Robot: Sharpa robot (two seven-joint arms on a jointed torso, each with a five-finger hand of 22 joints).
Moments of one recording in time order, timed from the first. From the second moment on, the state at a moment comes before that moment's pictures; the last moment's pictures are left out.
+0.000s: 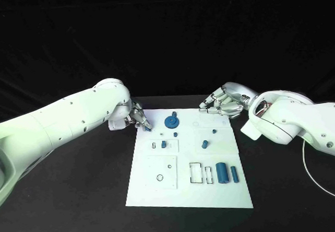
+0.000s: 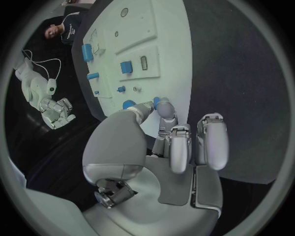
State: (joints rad) left arm 1.34 -0.50 -0.03 1.02 -1.00 0.39 -0.58; left_hand 1.19 -0.07 0.52 0.16 0.23 0.93 0.05 0.59 0.49 1.27 -0.02 0.93 0.81 1.47 -0.08 1.57 1.31 0.04 1.46 0.03 1.44 1.31; right arm 1.29 -0.89 -0.03 1.61 -0.90 -0.28 -0.13; right_hand 1.32 -0.07 0.07 0.20 0.29 1.04 0.13 0.11 0.08 1.25 0.05 0.89 1.02 1.47 -0.02 1.35 1.25 0.06 1.37 0.08 1.42 1.27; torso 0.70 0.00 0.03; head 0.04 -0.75
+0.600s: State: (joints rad) left arm 1.28 -0.69 -0.04 1.32 -0.96 0.25 -0.51; left_hand 1.12 -0.11 0.57 0.12 0.34 0.97 0.04 0.59 0.49 1.31 -0.04 0.97 0.86 1.46 -0.09 1.57 1.31 0.04 1.46 0.03 1.46 1.31; right arm 1.29 -0.90 -0.03 1.61 -0.90 -0.27 -0.13; right_hand 1.32 -0.06 0.07 0.20 0.30 1.04 0.13 0.11 0.08 1.25 0.05 0.89 1.02 1.47 -0.02 1.35 1.25 0.06 1.37 0.08 1.41 1.27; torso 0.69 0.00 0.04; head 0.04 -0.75
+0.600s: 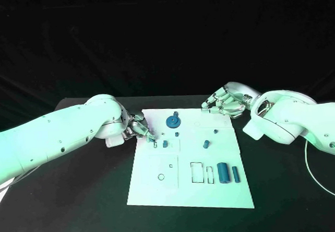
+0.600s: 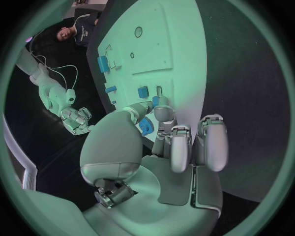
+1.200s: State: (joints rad) left arm 1.24 -0.69 -0.04 1.35 -1.06 0.19 -0.46; left_hand 1.12 -0.11 0.58 0.11 0.34 0.97 0.04 0.59 0.49 1.32 -0.04 0.98 0.87 1.47 -0.09 1.57 1.31 0.04 1.47 0.02 1.47 1.31; right arm 1.28 -0.90 -0.03 1.61 -0.90 -0.27 -0.13; right_hand 1.32 -0.06 0.07 0.20 0.30 1.04 0.13 0.11 0.08 1.25 0.05 0.89 1.02 1.47 -0.02 1.35 1.25 0.06 1.37 0.08 1.41 1.27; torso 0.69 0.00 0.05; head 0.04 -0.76
